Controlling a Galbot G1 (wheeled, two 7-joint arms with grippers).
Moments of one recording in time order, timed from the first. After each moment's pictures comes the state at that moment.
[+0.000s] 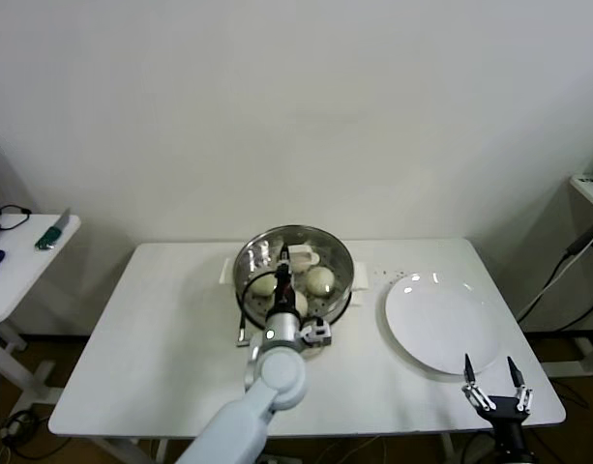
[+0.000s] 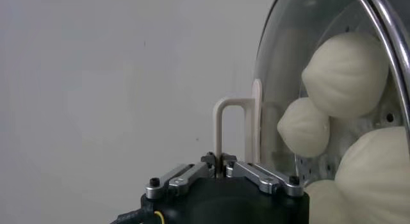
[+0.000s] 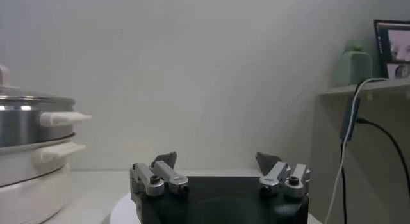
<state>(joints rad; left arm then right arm) 0.88 -1.41 0.14 -1.65 1.39 0.70 0.09 -1.66 1.25 0.67 1.67 0.38 0.53 -0.02</state>
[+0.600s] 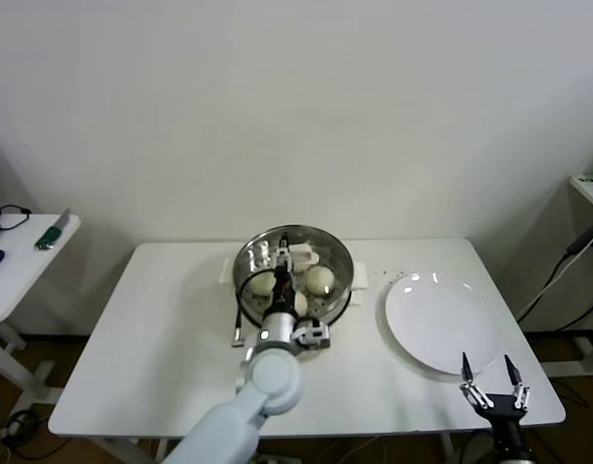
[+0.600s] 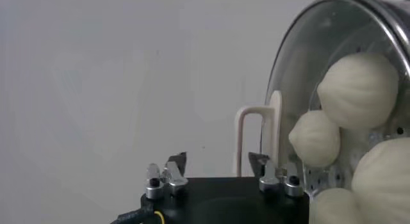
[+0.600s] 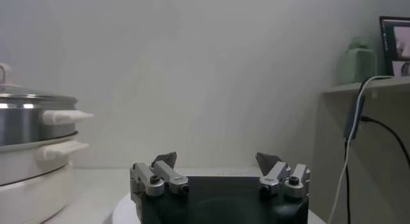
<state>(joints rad) 0.88 -1.34 0.18 -1.76 1.31 0.72 0.12 -1.65 1.25 0.67 1.68 0.38 0.50 -0.03</state>
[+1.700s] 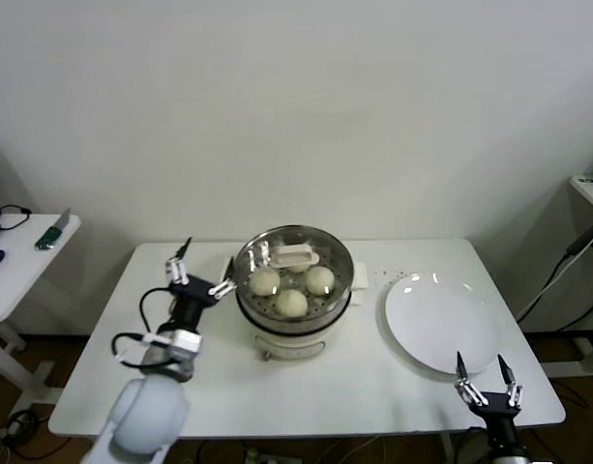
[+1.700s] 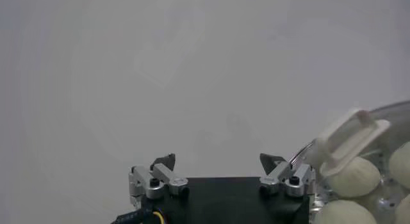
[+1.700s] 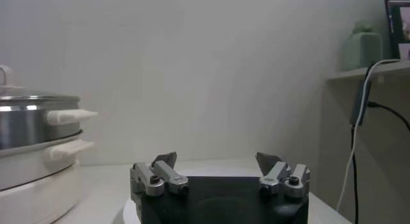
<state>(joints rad) 1.26 -1.19 -0.34 -2.10 0.24 0.31 -0.13 -1.65 1.21 0.62 1.70 0.43 0.47 0.01</state>
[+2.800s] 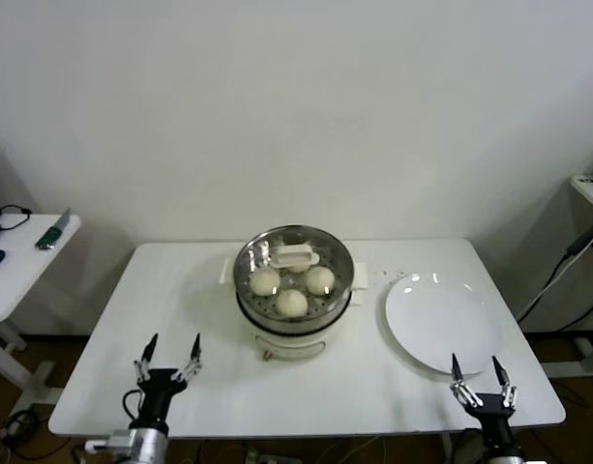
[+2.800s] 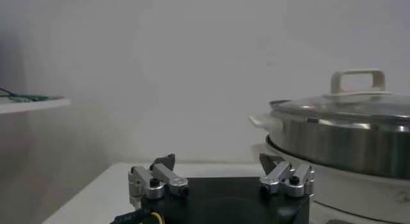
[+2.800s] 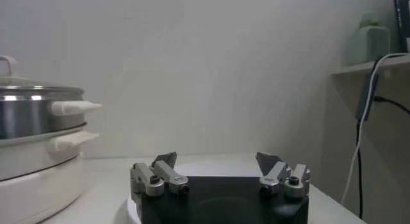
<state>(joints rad) 1.60 -1.30 -0.52 -1.87 -0.25 -0.21 -0.09 -1.64 1.20 0.60 1.67 0.42 0.47 0.01</state>
